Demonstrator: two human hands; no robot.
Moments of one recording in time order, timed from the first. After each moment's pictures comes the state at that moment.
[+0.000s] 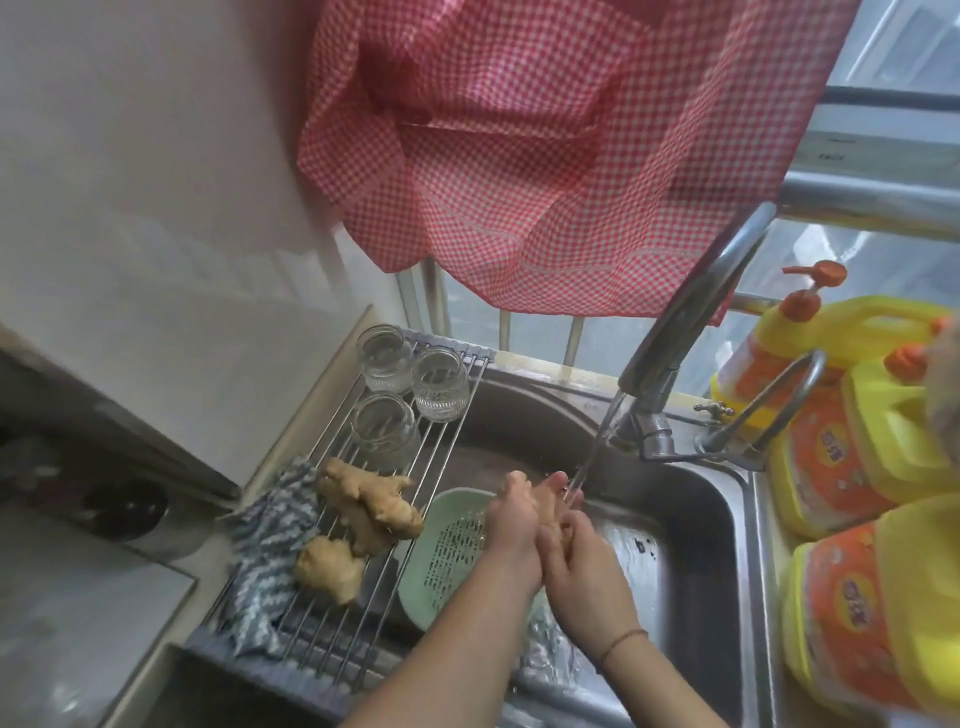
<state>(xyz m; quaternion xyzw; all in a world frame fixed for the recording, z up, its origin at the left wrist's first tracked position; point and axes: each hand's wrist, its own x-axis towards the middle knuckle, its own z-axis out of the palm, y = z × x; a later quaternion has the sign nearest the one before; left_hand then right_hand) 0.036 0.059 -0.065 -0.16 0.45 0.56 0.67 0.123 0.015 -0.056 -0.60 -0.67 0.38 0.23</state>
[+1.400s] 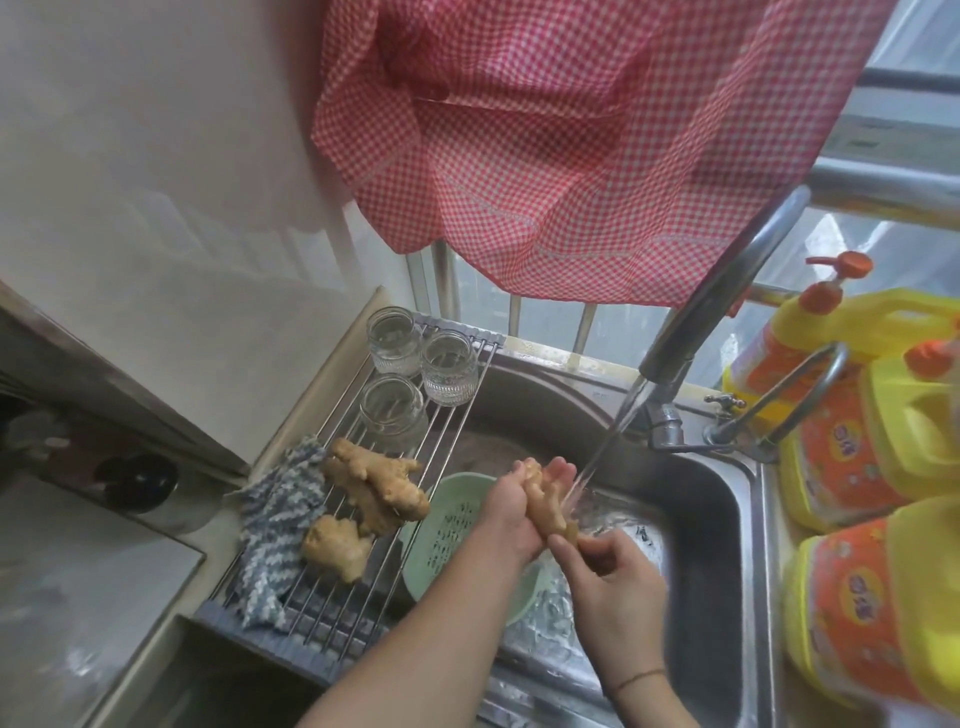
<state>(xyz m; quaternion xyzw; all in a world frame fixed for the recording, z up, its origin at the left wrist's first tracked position) 0.023 0.060 -0.055 -0.18 0.42 0.54 0.71 0.129 -0.010 -0.040 -0.66 -0.53 0.39 0.37</state>
